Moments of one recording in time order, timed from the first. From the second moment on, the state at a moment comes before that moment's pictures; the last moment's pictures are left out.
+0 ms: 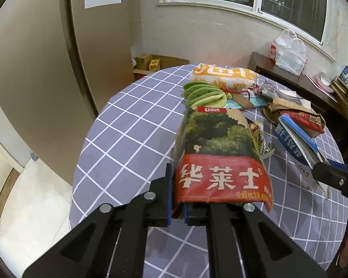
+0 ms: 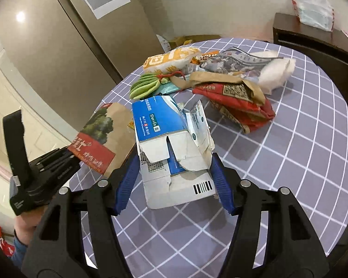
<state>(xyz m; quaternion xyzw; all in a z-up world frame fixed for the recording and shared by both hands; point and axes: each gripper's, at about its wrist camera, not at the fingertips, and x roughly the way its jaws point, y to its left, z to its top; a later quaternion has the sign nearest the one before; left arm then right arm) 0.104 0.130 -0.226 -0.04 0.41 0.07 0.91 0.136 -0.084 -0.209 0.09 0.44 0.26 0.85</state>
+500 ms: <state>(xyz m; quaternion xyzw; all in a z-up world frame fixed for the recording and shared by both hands) 0.079 0.097 -0.159 -0.05 0.34 0.05 0.94 0.104 -0.132 -0.145 0.14 0.35 0.29 0.88</state>
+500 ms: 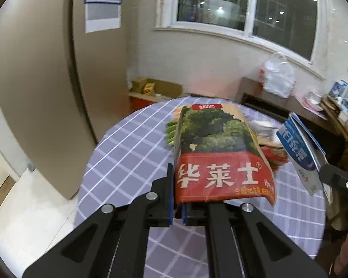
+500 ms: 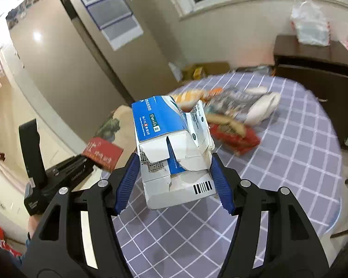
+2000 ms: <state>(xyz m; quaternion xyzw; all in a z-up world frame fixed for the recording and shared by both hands) 0.236 -0.413 -0.357 0.17 0.53 -0.21 0.80 0.130 -0.563 -0.422 0.48 0.45 -0.10 0.75</state>
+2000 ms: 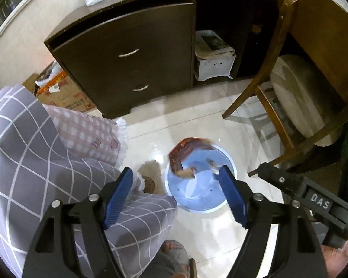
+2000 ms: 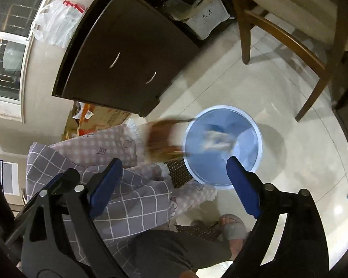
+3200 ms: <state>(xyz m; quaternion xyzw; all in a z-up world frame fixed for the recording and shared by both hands) 0.134 -0.187 -0.138 0.07 0.32 -0.17 0.93 0.106 -0.371 -0.154 0.26 0.32 -0.02 0.91</state>
